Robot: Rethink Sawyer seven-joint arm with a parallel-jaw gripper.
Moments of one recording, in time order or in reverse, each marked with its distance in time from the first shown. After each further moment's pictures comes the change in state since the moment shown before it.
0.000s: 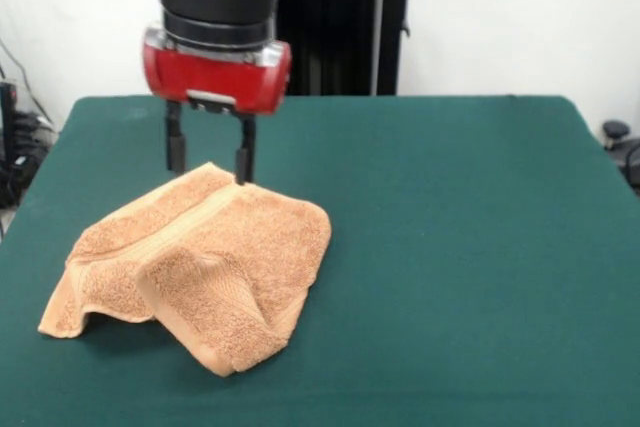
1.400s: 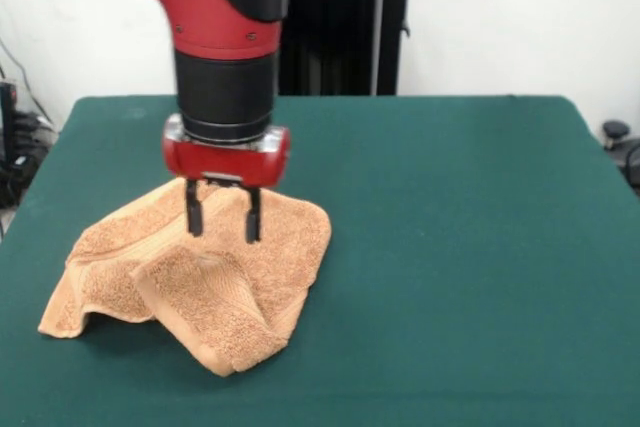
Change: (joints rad) arm -0.061 0.139 0.004 0.042 0.000 -0.149 0.000
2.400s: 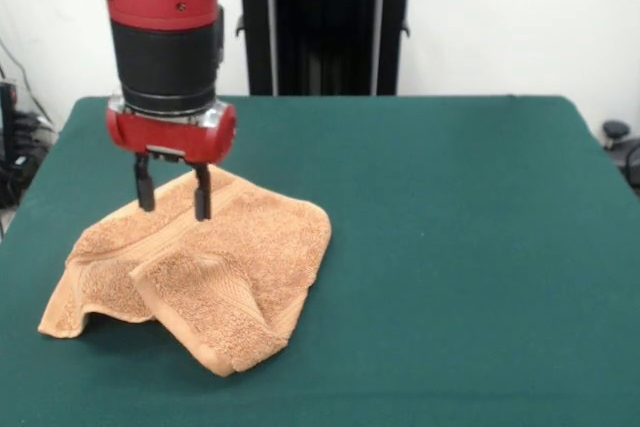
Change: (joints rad) arm -0.060 -0.040 0.001 0.039 -0.006 0.000 0.000
